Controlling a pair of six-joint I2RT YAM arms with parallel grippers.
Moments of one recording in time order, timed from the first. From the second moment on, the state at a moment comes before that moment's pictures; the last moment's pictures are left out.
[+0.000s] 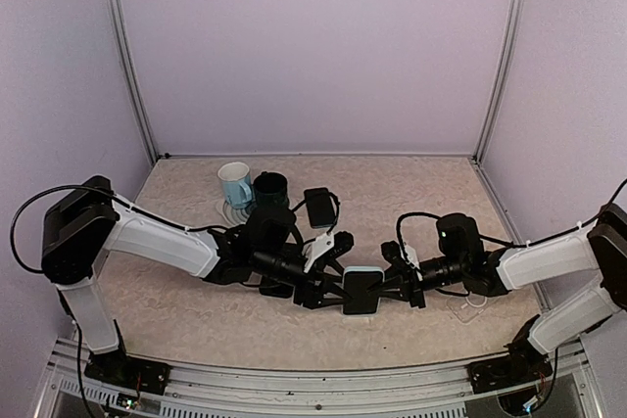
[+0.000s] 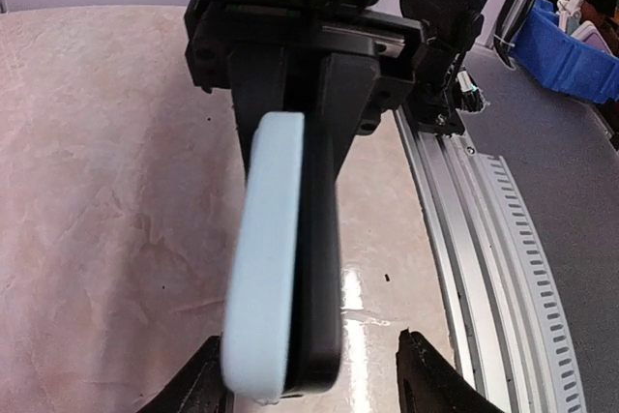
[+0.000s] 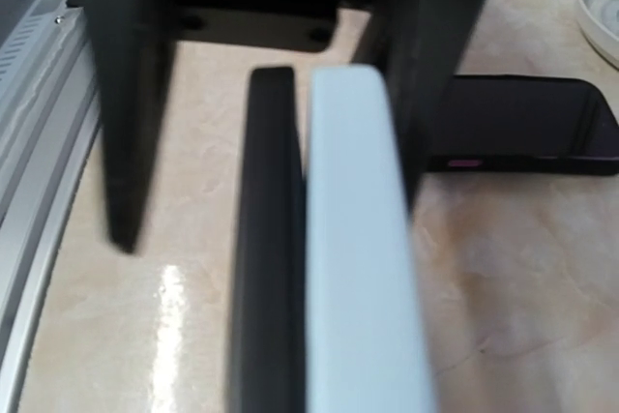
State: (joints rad) left arm -1.00 1.82 0.94 0.38 0.62 0.11; right arm 0.67 1.39 0.41 0.44 -0.79 -0.38
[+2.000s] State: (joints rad) left arm -1.02 1.83 0.99 0.50 0.52 0.30; right arm 0.68 1.28 0.46 0.29 -0.71 -0.45
